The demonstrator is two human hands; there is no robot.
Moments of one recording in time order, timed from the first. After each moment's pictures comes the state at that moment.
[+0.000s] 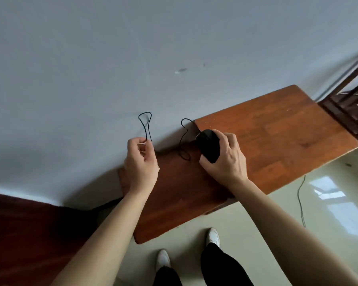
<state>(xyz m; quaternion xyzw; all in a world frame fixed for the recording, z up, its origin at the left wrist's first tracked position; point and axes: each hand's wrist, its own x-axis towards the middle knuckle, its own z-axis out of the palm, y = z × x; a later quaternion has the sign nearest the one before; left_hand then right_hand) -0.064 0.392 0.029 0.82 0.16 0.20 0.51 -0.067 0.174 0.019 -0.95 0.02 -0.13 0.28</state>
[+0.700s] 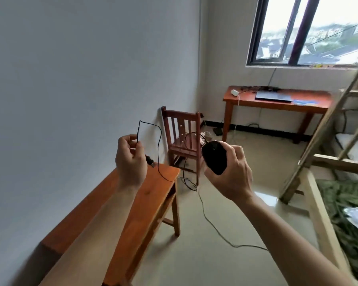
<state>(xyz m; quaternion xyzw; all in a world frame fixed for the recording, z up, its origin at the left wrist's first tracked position) -0.151 -0.053 0.249 0.70 -0.29 0.11 0.64 -0.342 -0.218 0.201 -0.83 0.30 -0.44 0.19</state>
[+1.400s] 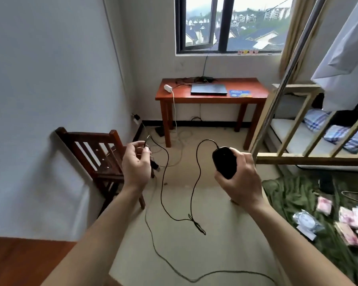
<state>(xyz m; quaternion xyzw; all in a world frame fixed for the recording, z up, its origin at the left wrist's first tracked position) -0.164 -0.559 0.182 0.66 -0.36 -0.12 0.65 -0.426 -0.645 0.139 -0.76 0.51 -0.39 0.15</state>
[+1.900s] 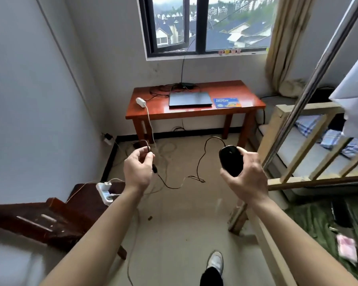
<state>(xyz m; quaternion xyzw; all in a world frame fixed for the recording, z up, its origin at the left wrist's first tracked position) -0.093 -0.949 0.167 0.66 -0.37 -0.22 0.61 -0.378 -1.004 0.131 -0.70 0.59 -0.40 0.11</state>
